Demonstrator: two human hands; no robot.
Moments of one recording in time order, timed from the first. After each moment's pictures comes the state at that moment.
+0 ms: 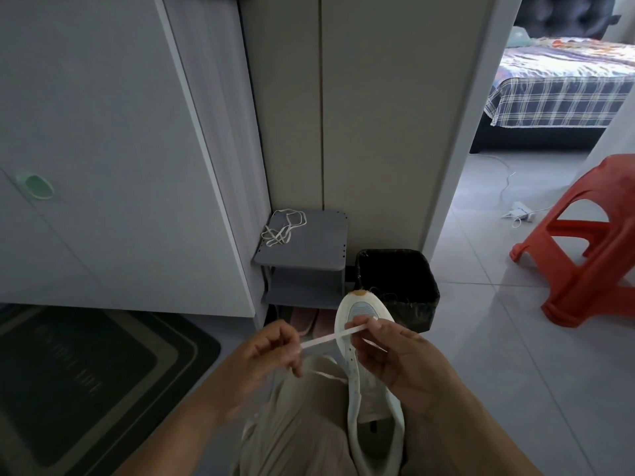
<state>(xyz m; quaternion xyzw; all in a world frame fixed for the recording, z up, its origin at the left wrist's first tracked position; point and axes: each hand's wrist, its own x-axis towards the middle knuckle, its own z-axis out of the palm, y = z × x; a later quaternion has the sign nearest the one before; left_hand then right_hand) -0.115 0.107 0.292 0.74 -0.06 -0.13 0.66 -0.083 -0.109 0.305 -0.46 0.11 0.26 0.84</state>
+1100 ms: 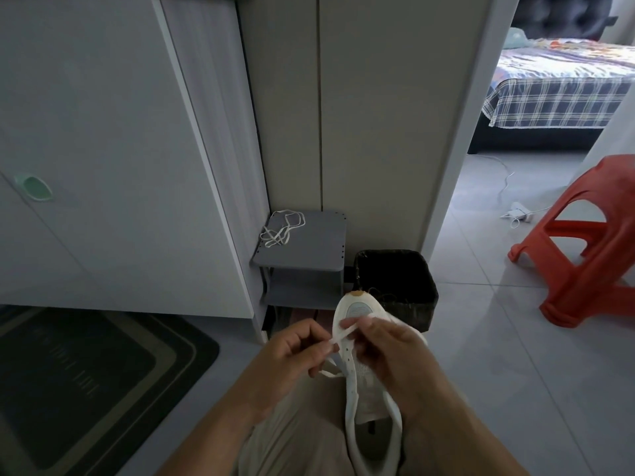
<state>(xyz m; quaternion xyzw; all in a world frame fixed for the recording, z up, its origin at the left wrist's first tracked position) -0.111 0.068 0.300 0.76 -0.07 -0.09 0.64 -0.090 -0.101 0.304 -0.58 0.06 0.19 0.79</state>
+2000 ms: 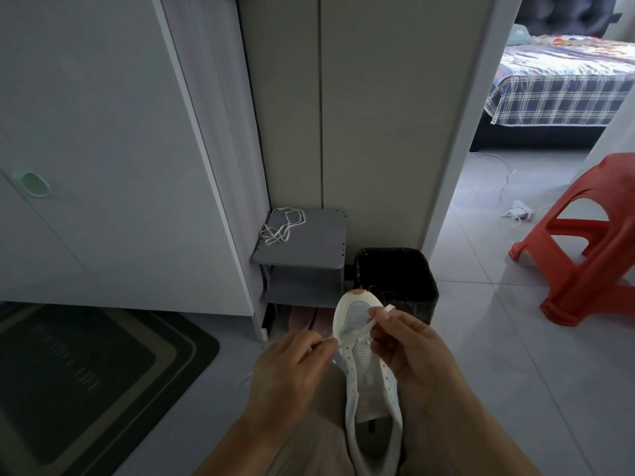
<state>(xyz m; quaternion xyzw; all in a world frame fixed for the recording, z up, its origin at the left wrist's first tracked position) -0.109 0.061 0.256 0.90 -0.23 0.35 0.14 -0.077 -0.116 0.298 -0.49 0.13 0.15 0.85</state>
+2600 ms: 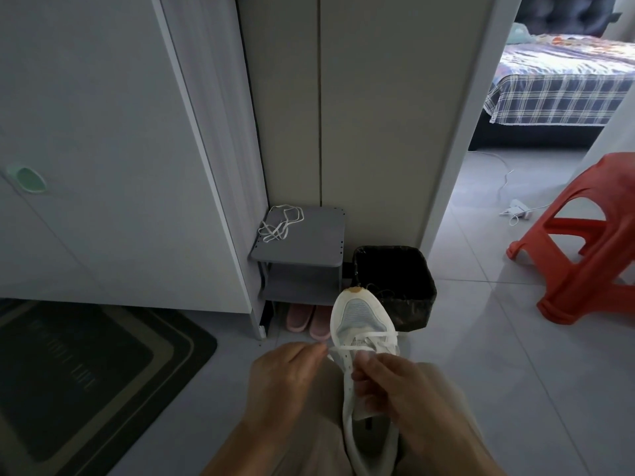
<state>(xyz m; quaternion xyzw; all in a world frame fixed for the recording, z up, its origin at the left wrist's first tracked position) -0.112 0.061 0.242 0.91 -0.18 0.32 0.19 -0.107 -0.113 0.275 -0.64 0.14 0.28 0.71</state>
